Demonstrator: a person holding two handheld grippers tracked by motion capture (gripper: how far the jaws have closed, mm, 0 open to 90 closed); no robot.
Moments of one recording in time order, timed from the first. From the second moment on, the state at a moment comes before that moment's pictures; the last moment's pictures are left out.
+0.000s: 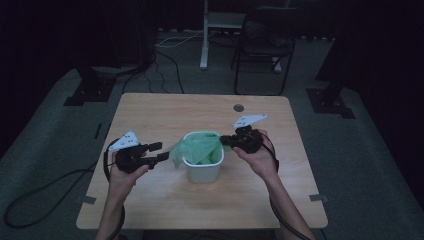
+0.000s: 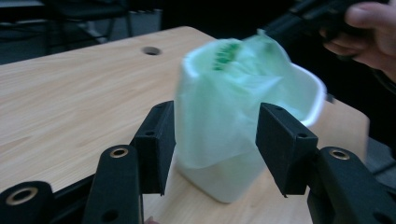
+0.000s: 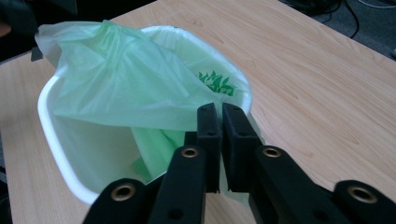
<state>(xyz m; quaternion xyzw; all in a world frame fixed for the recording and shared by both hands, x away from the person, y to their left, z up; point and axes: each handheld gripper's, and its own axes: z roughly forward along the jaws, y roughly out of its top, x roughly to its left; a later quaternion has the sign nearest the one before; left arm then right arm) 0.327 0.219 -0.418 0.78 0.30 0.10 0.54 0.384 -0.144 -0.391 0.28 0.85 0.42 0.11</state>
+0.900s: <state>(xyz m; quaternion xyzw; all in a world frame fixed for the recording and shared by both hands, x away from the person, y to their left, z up) 0.325 0.229 -0.430 0.79 0.30 0.08 0.52 0.362 -0.205 -0.378 0.31 0.81 0.48 0.09</state>
